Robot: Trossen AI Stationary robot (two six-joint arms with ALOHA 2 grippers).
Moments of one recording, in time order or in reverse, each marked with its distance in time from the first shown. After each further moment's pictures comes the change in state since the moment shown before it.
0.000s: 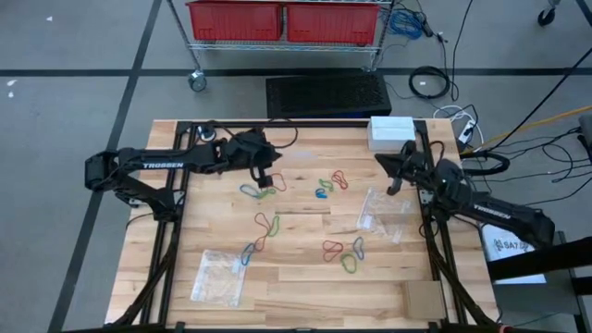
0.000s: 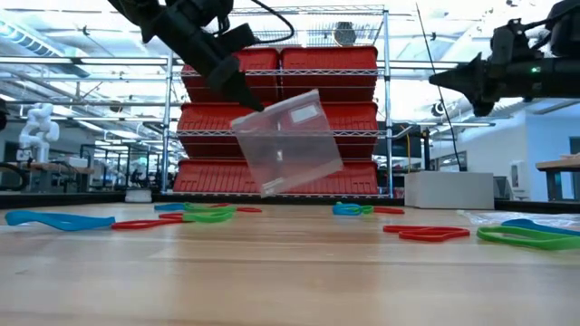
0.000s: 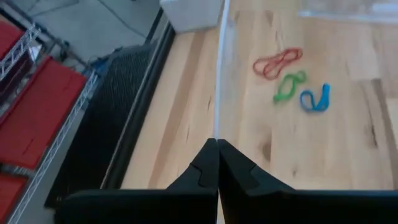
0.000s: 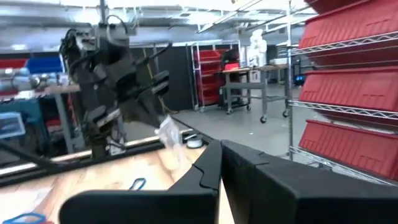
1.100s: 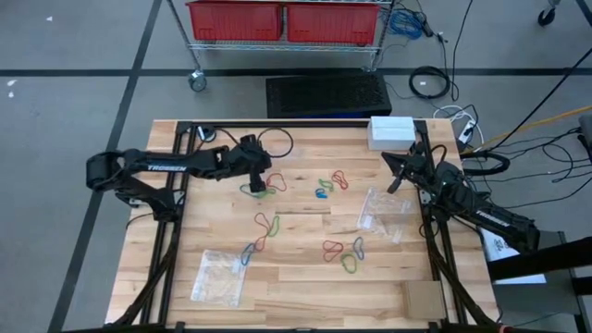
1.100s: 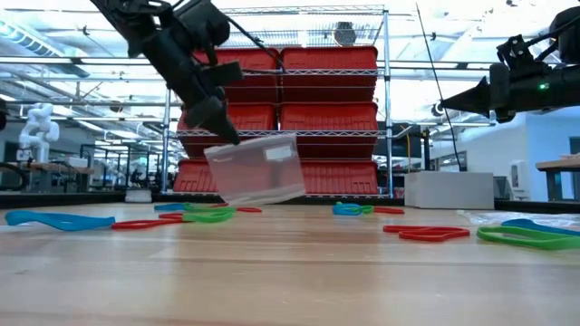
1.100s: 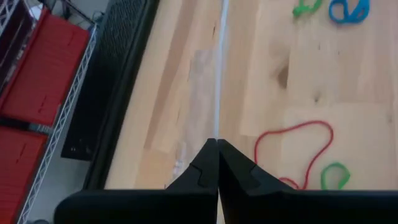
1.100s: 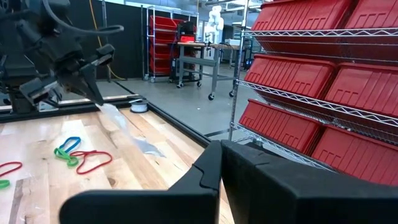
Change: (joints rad) left arm -0.001 0.016 -0.112 -0.049 -0.120 0.017; right arm -0.014 -0.281 -0.004 -0.401 0.193 -0.177
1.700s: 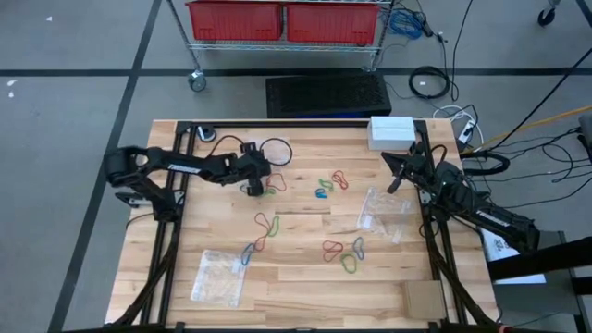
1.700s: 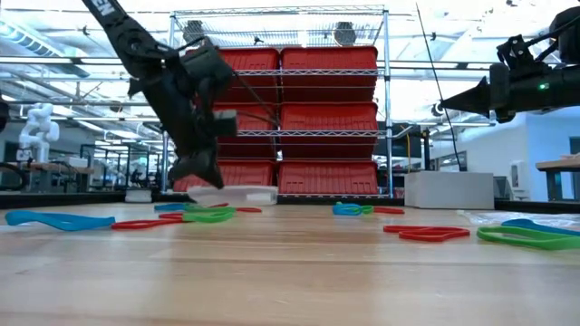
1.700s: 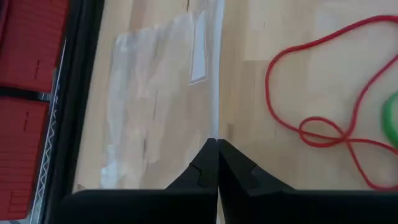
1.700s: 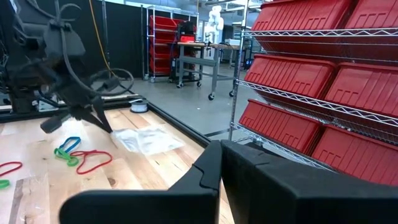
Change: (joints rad) left arm 0.029 0.162 -0.101 0.097 -0.075 0.053; right arm 0.000 0.000 0.000 0.000 0.000 0.000
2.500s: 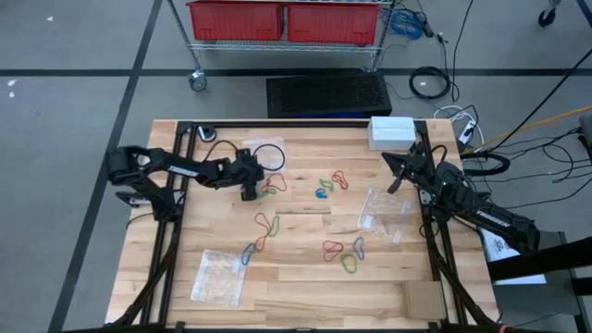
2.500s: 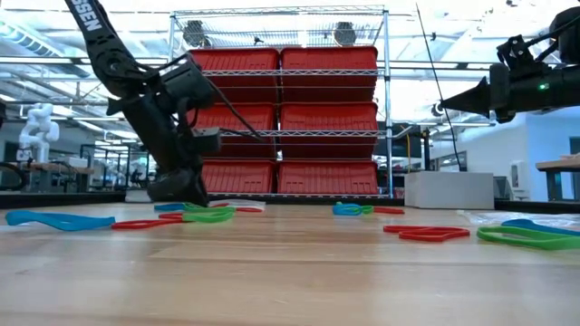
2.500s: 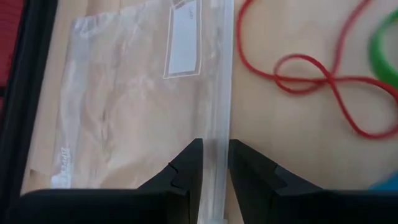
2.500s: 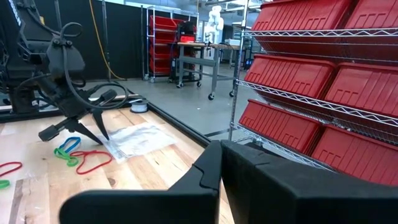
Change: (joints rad) left arm 0.038 0.103 -0.161 0.180 0.067 0.001; right arm 0.000 0.000 0.000 0.000 0.000 0.000
